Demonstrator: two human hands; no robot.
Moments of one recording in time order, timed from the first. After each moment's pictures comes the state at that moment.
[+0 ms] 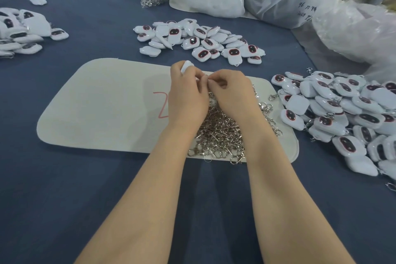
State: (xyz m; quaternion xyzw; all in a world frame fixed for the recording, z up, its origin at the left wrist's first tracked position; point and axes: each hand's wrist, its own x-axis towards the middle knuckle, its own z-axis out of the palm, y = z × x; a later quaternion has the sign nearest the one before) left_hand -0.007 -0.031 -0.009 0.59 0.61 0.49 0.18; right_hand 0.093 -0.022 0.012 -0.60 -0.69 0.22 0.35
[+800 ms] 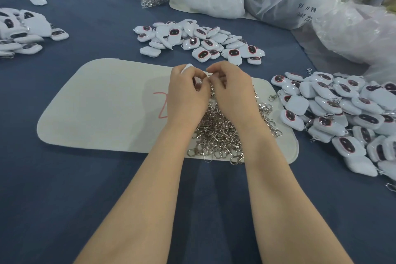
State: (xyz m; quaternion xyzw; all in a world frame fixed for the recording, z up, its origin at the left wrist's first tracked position) left_hand -0.011 -0.027 -0.010 0.59 0.60 0.50 0.21; right_hand 0.086 -0.024 0.011 -0.58 -0.69 0.16 0.41
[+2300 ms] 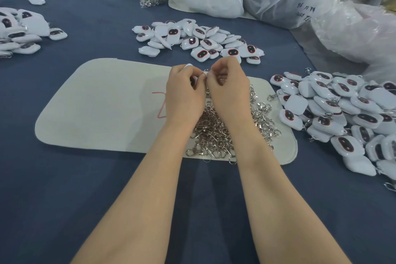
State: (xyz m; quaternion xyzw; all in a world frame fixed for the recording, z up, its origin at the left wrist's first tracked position) left_hand -0.011 -0.029 -0.005 0.57 0.61 0.51 0.21; right_hand 0.077 -0.024 0.004 -0.55 -0.62 0.21 0.52
